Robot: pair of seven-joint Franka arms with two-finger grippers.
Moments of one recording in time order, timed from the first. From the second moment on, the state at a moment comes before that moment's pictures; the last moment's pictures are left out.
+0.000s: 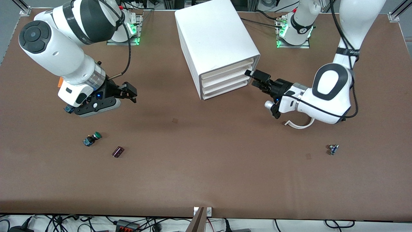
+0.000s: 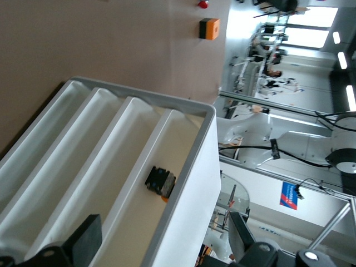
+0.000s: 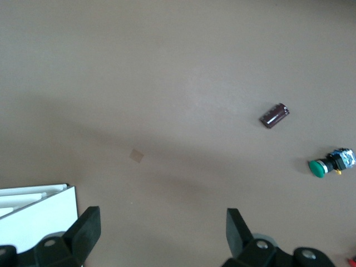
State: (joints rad) left arm -0.09 0.42 -0.14 -1.77 -1.03 1.49 0.48; right arm 0.40 0.20 -0.06 -1.61 0.11 1.90 0.05
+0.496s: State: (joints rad) left arm -0.09 0.43 -0.17 -1.98 -1.14 1.57 0.86; right arm 0.43 0.26 -0.06 -1.54 0.18 1.90 0.10
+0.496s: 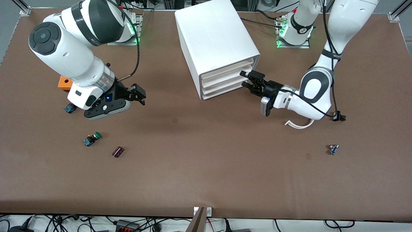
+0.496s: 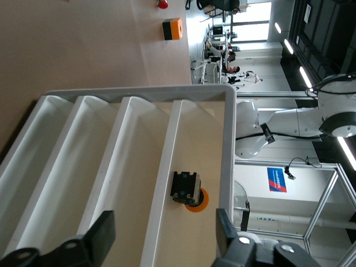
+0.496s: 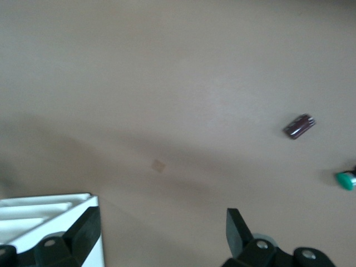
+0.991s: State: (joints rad) left arm -0.10 0.43 -0.18 -2.05 -1.14 1.57 0.92; right arm 0.47 0.28 -0.06 -1.53 0.22 1.92 0.14
